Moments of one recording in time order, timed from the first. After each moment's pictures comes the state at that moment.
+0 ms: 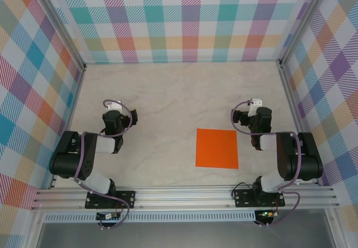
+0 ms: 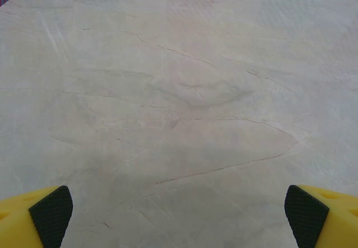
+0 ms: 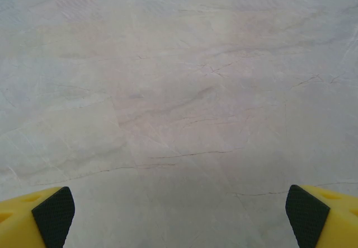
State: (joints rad) left arm -0.09 1.57 0.40 0.74 -0.19 -0.13; right arm 0.00 1.52 0.40 0.68 -0.12 0.05
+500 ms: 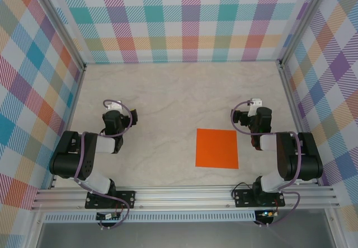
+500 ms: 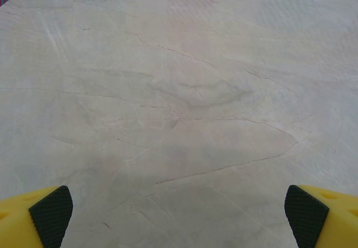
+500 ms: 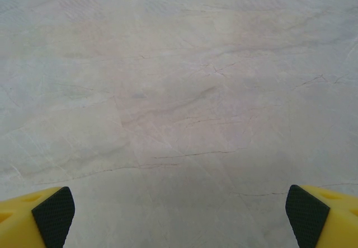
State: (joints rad) left arm -0.09 1.57 0.40 0.74 -0.19 -0.13; right arm 0.00 1.52 0.40 0.68 -0.13 0.05
